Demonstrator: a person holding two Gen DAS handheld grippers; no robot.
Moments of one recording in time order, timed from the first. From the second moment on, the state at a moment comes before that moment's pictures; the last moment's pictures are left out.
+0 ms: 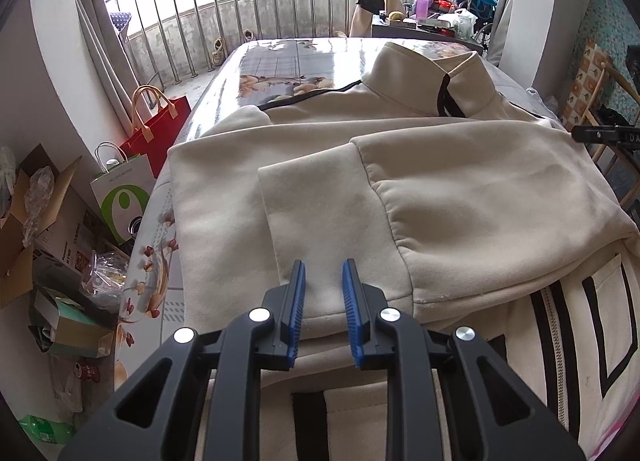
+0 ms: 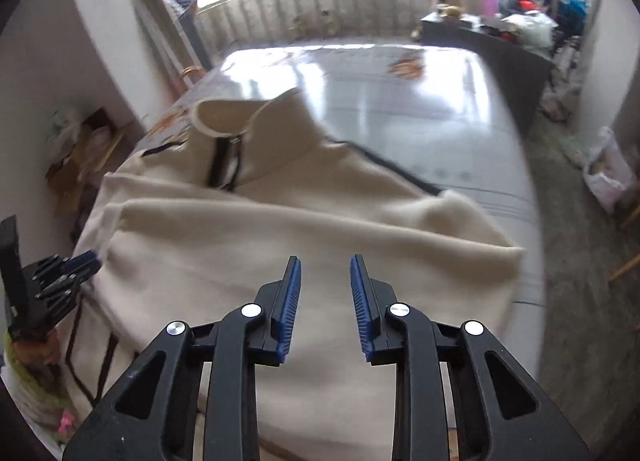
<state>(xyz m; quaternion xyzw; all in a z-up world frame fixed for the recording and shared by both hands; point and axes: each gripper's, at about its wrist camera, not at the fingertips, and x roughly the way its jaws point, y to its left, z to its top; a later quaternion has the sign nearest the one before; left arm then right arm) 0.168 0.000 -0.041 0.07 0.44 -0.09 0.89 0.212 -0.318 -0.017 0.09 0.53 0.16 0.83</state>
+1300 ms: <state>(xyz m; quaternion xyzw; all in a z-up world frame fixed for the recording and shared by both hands) 0.010 0.011 -0.059 0.06 0.47 -0.06 0.88 -0.013 -0.217 -0.023 0.07 0.56 0.00 0.82</state>
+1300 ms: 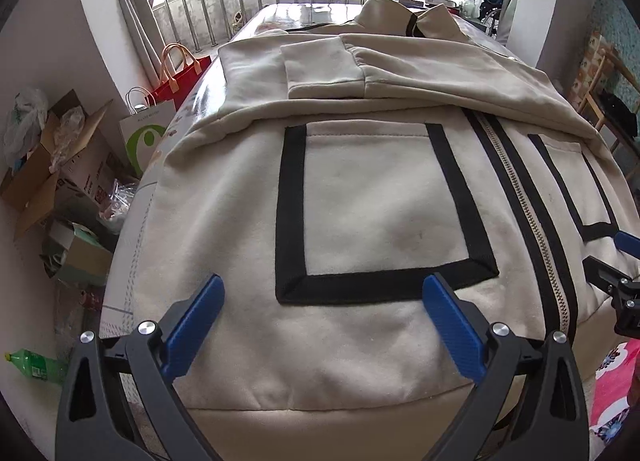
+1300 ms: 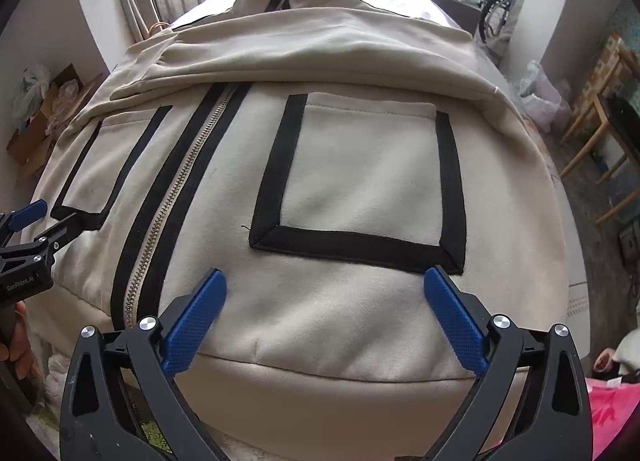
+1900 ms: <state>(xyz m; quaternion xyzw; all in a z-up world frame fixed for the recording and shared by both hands) 0.013 0.013 -0.060 0.05 0.48 -0.06 0.87 -0.020 -0.210 -0.023 0.09 0.56 -0.03 0.82</state>
